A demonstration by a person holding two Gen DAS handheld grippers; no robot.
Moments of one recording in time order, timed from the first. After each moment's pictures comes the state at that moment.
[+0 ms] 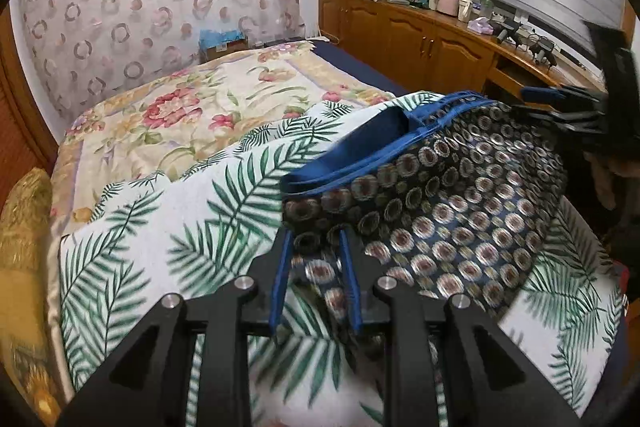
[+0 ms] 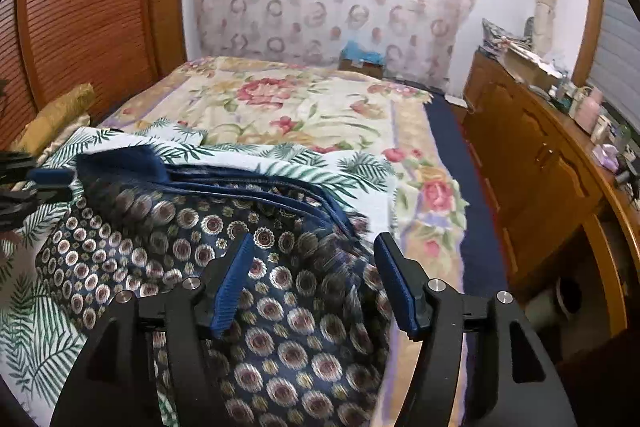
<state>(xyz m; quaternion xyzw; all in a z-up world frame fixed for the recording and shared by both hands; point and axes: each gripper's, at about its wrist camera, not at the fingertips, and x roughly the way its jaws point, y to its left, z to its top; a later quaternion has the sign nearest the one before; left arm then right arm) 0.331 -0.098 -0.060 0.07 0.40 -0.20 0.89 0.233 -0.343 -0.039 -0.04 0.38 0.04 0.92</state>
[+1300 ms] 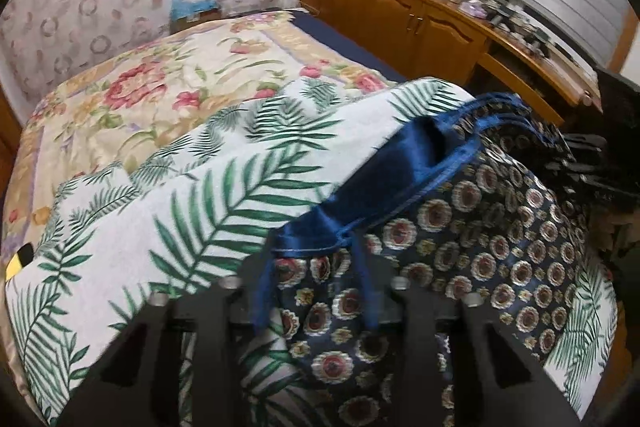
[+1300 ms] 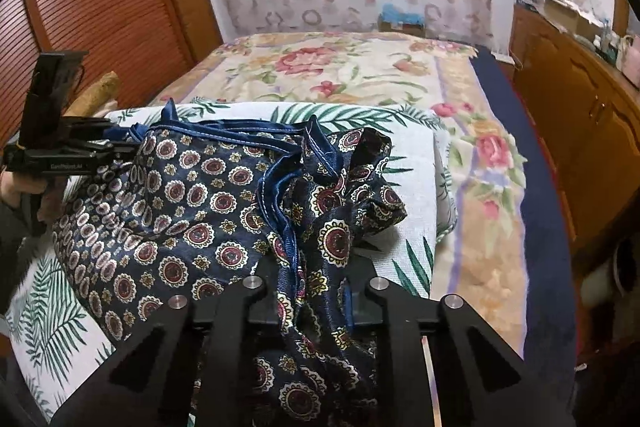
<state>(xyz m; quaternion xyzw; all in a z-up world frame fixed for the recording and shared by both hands) 0.405 -0.121 -0.091 0.05 0.45 -0.25 0.85 0.246 -0.359 -0.087 0.03 0.41 0.13 0.90</state>
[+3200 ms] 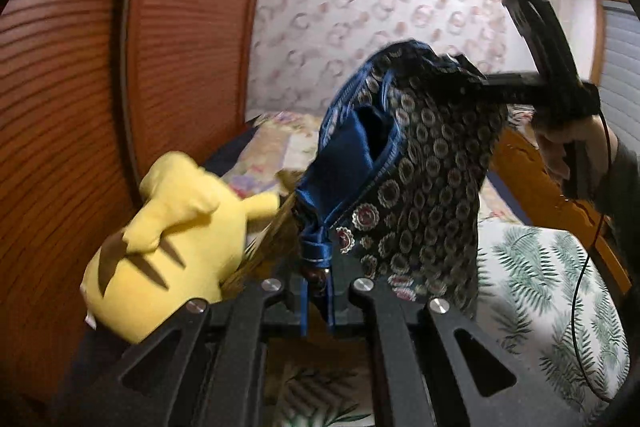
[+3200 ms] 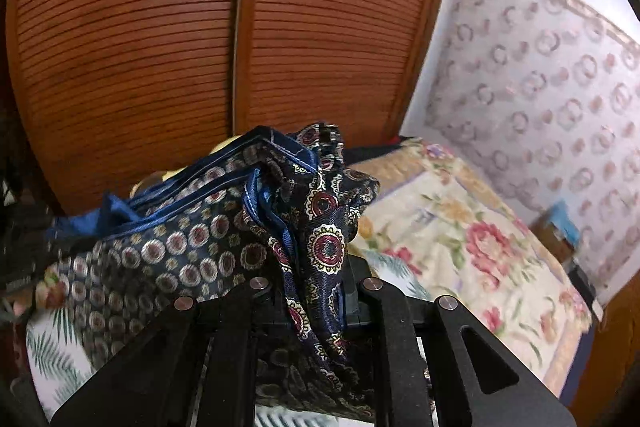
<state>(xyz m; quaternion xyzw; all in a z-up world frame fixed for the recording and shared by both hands) 0.148 0.261 -0.036 -0.12 0.26 0.10 0.95 0.403 0.140 0.064 -0.21 0.27 0.40 0.85</state>
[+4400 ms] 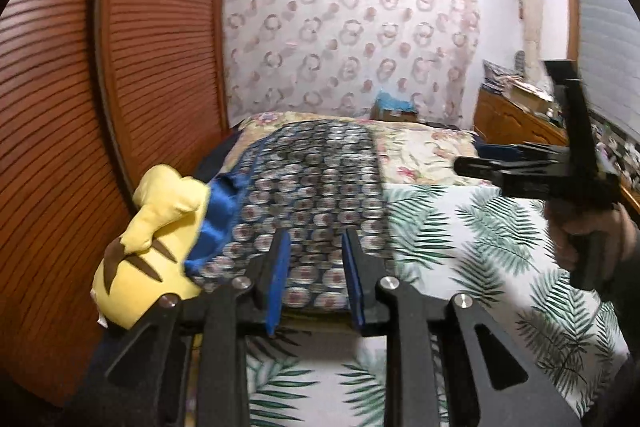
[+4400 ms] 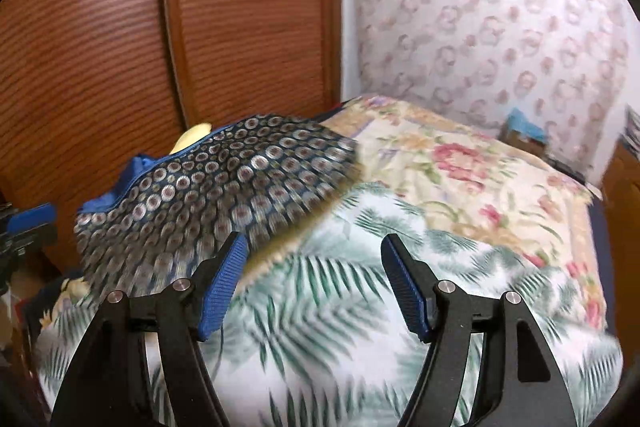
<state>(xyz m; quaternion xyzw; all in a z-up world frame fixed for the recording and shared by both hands) 0.120 0.168 -0.006 -0.04 0.27 0.07 0.96 0.284 0.011 -0.004 -0.06 0.30 0.27 0.91</state>
